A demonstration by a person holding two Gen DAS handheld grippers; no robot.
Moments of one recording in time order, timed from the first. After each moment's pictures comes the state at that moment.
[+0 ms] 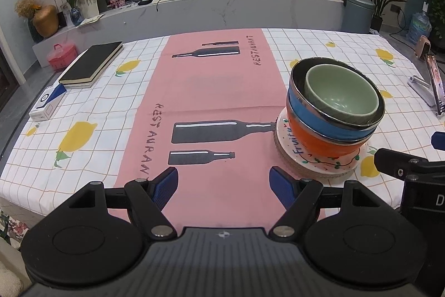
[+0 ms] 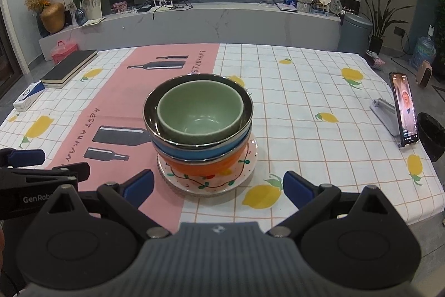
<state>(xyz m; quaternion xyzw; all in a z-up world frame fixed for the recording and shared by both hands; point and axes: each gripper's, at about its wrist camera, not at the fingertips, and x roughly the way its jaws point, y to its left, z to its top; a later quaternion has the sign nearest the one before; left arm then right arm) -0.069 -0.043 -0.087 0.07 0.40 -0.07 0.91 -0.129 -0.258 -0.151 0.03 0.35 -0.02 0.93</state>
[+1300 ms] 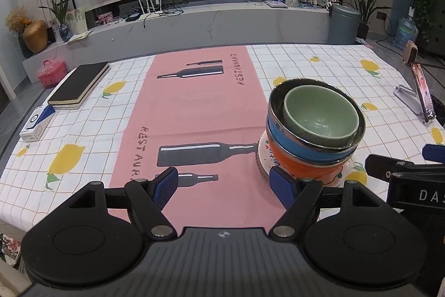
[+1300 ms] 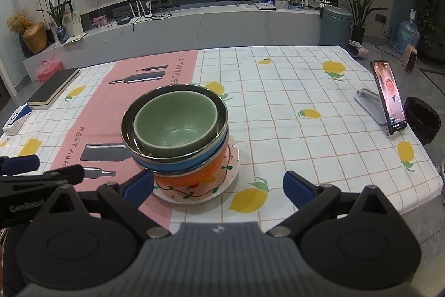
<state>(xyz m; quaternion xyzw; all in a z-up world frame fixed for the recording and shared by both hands) -0.065 -0.057 -0.073 0.08 0.37 -0.10 0.92 -0.128 -0.276 -0.151 0.07 0.35 -0.06 0.93</state>
